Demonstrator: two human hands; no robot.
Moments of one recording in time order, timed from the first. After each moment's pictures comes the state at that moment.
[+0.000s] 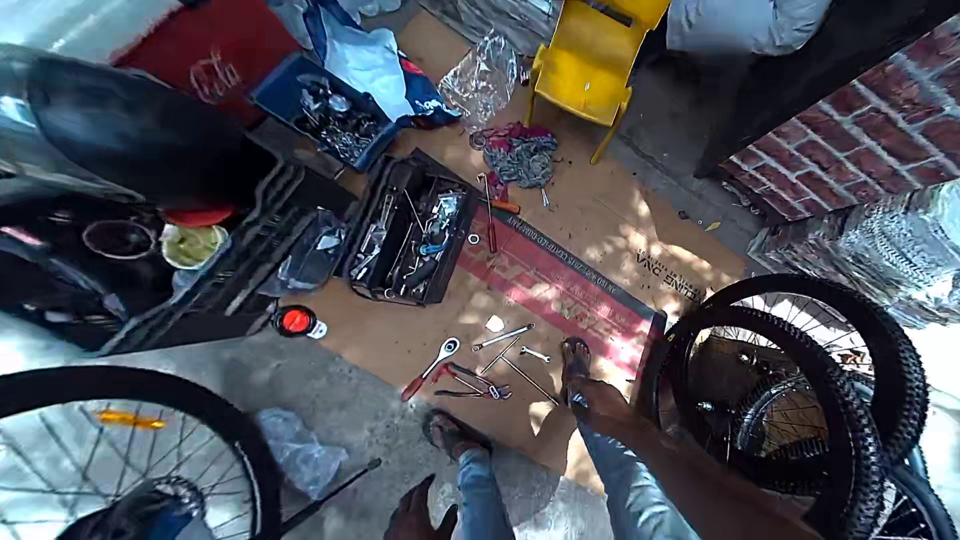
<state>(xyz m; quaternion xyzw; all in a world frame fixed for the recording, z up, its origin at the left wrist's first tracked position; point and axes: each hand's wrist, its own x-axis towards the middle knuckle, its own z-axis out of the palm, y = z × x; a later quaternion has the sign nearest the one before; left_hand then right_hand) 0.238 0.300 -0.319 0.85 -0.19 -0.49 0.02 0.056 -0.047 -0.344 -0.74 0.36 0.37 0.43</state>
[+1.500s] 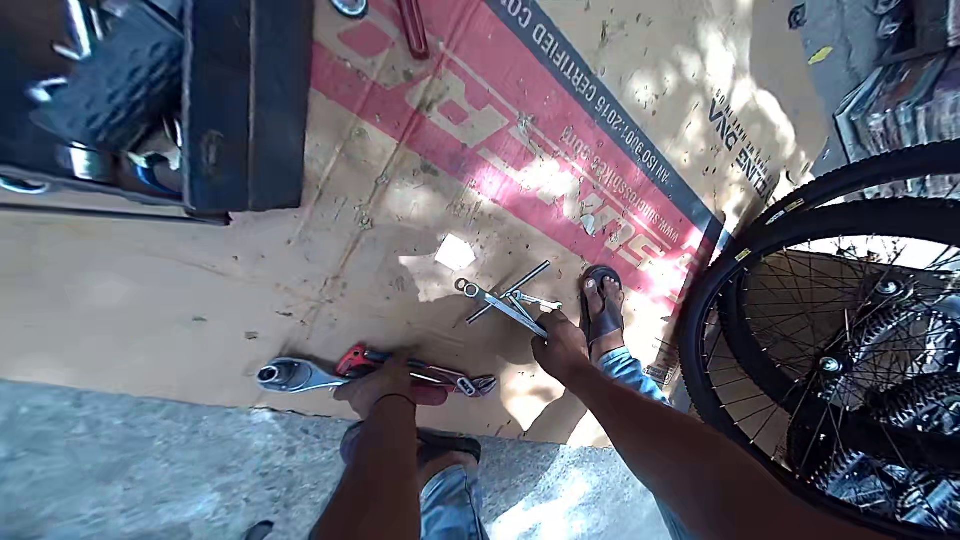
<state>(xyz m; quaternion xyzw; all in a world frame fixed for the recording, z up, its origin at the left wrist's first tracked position) 0.304 0.210 -0.788 0.88 0.27 -0.39 0.09 0.108 0.040 -0.703 -0.68 0.54 0.33 0.37</state>
